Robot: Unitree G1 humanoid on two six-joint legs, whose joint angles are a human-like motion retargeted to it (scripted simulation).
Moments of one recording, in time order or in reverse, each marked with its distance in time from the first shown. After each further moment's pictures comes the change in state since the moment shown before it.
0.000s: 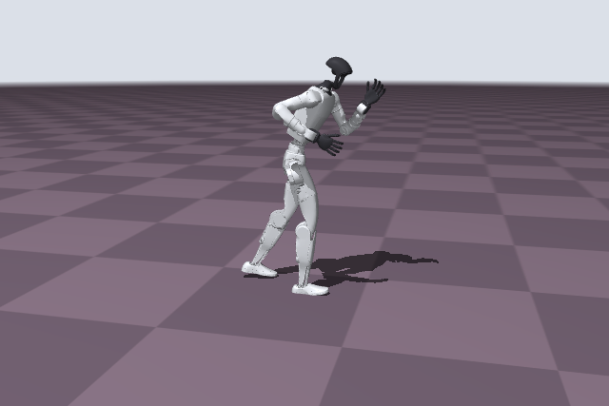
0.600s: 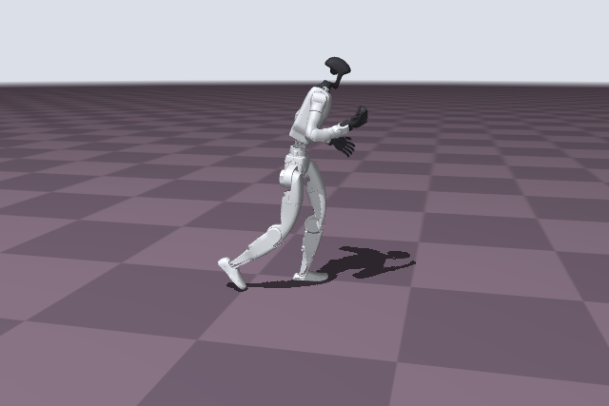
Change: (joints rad) left arm 1.334 0.289 0.236 0.164 -0.245 -0.085 -0.536; right arm -0.771 0.534 0.532 -0.011 -0.115 -0.125 -0.090; waist 0.627 -0.152 0.028; left_leg -0.333 0.035 0.253 0.147 -0.111 0.188; right_leg 0.446 0.018 0.339 0.498 0.098 -0.049
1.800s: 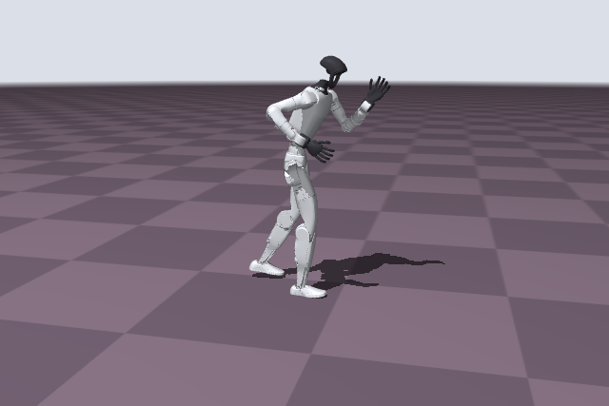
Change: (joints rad) left arm -1.372 -0.268 -0.129 -0.024 0.318 0.110 0.579; right arm 0.836 -0.518 -0.457 0.127 0.093 0.033 -0.035; waist -0.538 0.133 -0.033; left_leg 0.347 -0.050 -0.235 -0.079 0.076 -0.184; right_leg -0.409 -0.039 -0.309 -0.439 -0.086 0.037
